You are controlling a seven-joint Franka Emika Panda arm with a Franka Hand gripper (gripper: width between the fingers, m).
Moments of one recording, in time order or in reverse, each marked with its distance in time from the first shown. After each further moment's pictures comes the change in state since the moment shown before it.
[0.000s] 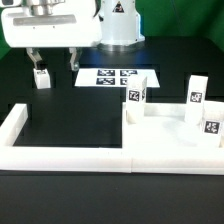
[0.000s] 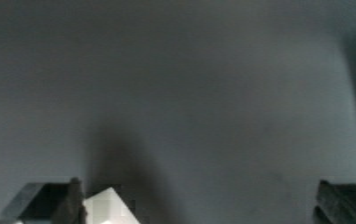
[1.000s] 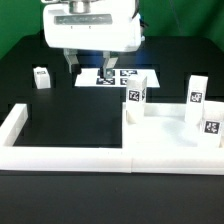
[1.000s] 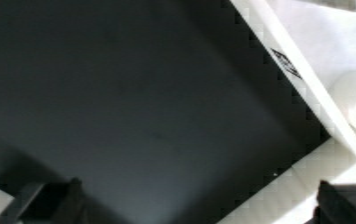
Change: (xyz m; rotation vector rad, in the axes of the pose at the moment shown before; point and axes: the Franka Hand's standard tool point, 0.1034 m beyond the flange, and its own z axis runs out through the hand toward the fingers) arm 0.027 -0.098 0.000 0.016 0.114 0.474
